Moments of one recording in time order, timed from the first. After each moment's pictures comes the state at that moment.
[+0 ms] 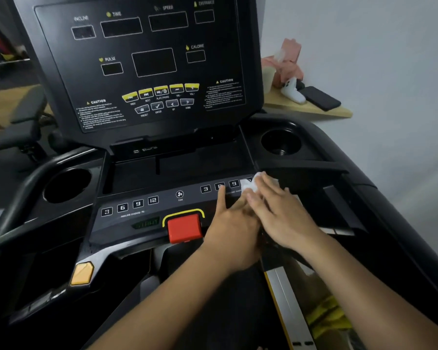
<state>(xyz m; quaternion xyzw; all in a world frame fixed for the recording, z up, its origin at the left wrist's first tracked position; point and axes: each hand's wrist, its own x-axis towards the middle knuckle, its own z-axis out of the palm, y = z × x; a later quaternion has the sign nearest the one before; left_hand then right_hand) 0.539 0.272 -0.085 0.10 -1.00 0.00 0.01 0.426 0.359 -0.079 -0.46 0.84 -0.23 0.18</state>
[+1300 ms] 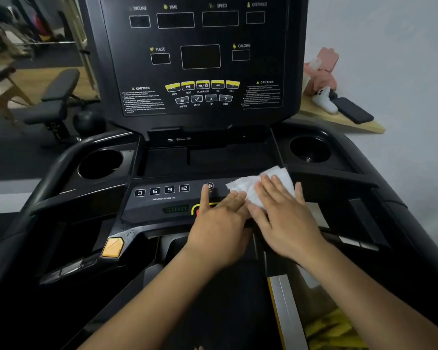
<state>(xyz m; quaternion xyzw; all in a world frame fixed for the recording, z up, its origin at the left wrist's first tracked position) 0.600 0.242 -0.087 0.22 -0.97 -0.03 0.08 0.459 0.333 -0.089 -0.55 0.83 -0.07 0.05</state>
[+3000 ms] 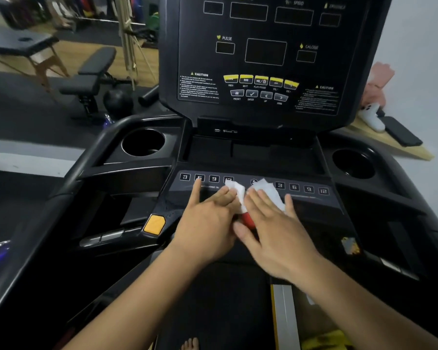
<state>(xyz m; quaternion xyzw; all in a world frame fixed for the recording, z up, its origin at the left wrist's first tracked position) 0.677 0.202 -0.103 0.29 -0.95 -0.03 0.15 0.541 0.298 -0.075 -0.64 0.77 -0.02 0.08</state>
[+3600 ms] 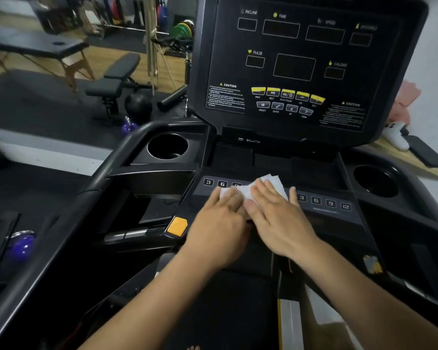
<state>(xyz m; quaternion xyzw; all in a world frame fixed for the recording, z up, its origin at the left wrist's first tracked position) 0.695 0.195 -0.103 0.30 -0.94 0.02 0.17 0.547 0.249 -0.066 -0.63 0.76 -0.09 0.13</state>
